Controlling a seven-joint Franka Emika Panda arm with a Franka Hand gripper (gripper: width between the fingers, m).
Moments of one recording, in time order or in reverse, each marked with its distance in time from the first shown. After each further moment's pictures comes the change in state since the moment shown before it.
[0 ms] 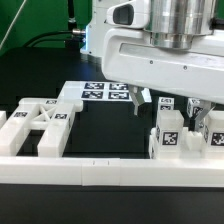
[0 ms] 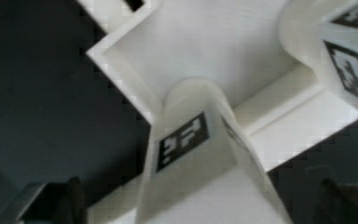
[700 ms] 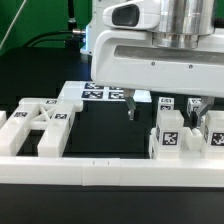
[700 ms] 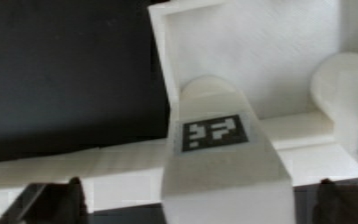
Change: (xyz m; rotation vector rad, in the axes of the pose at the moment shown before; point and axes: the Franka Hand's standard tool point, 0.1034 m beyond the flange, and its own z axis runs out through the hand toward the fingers) arm 0.003 0.003 -0.001 -0.010 0.005 -0.405
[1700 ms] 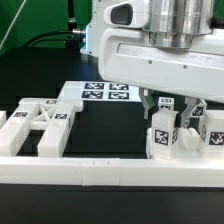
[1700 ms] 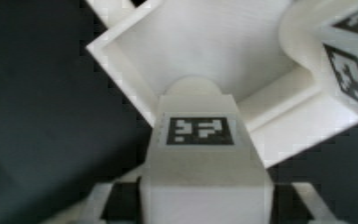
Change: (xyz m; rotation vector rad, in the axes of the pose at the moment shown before) arm 0.000 -0.005 0.000 0.019 0.012 0.566
